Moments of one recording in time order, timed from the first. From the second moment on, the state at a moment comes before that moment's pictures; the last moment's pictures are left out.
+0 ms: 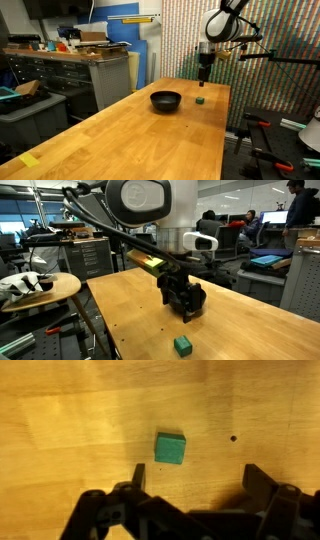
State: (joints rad) arm -0.16 0.10 -0.21 -2.48 -0.01 2.58 -0.27
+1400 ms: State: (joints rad) arm -0.31 0.36 -0.10 -2.41 0.08 2.70 -0.39
